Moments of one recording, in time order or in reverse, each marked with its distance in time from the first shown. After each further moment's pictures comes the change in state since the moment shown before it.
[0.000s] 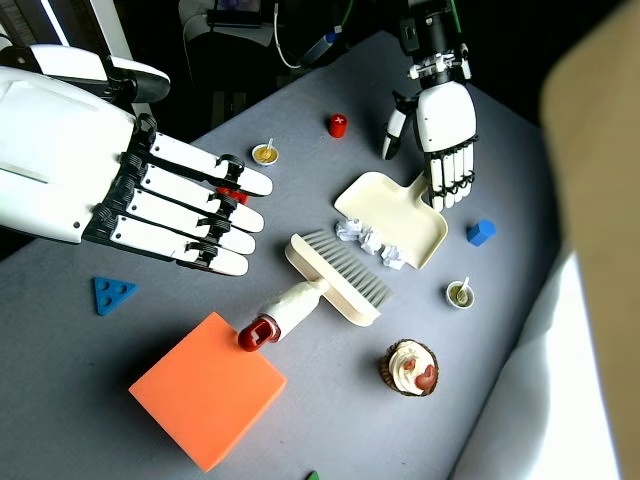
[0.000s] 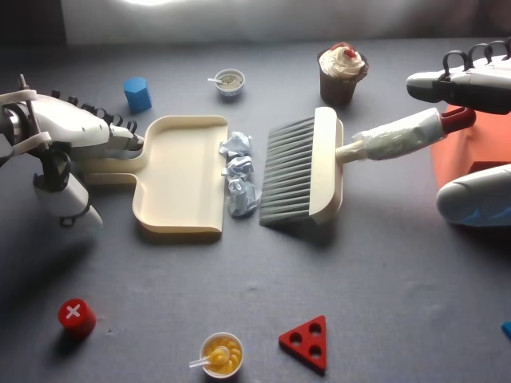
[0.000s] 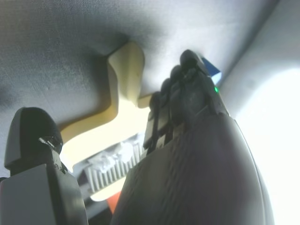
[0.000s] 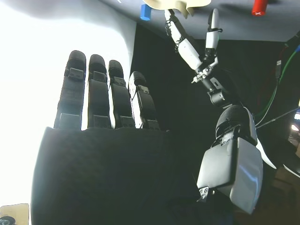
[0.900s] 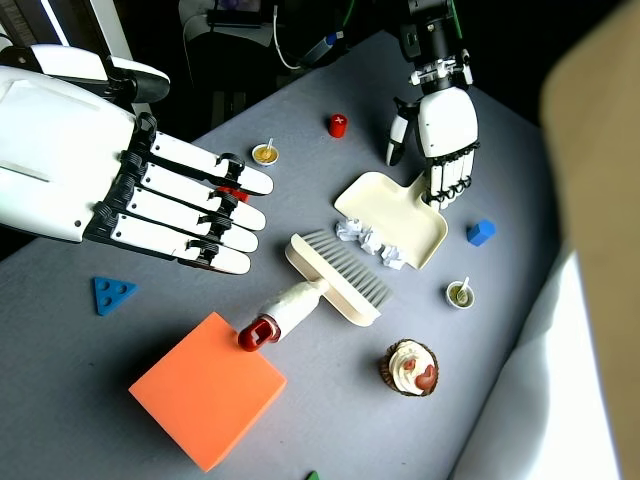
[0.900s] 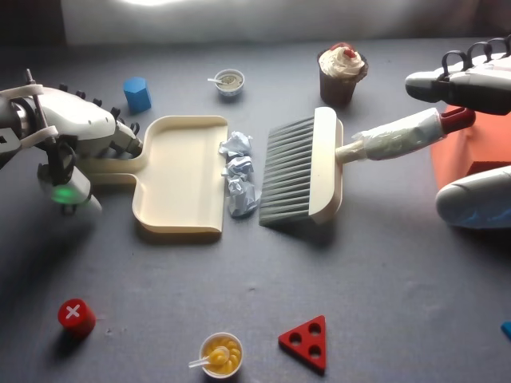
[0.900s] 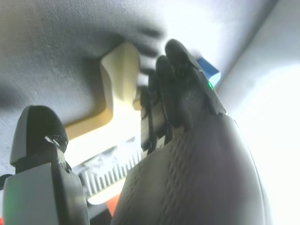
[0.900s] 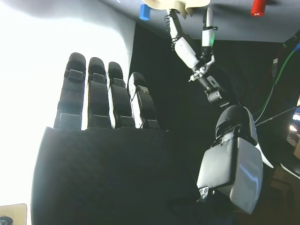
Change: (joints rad) left arm -0.003 -0.029 0.035 -0.008 -0.026 0.008; right arm -0.001 0.000 -0.003 -0.004 -0.001 0.000
